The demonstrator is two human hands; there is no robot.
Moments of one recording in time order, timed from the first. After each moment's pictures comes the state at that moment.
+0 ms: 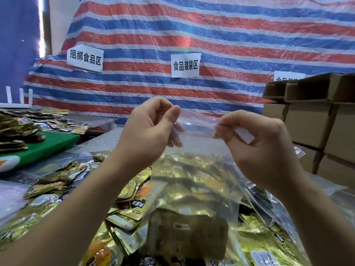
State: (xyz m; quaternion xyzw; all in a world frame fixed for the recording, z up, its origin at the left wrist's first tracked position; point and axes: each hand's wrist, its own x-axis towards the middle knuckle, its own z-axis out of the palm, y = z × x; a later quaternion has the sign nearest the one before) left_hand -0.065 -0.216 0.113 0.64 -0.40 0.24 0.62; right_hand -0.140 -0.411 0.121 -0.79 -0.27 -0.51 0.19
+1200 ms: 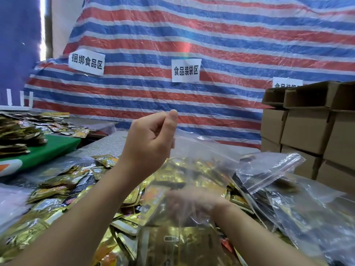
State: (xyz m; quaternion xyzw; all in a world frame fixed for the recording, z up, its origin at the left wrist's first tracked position) left_hand -0.047 -0.212 0.102 0.61 -0.43 0.36 0.56; right_hand -0.025 -0.372 0.009 -0.86 0.07 0.12 0.48
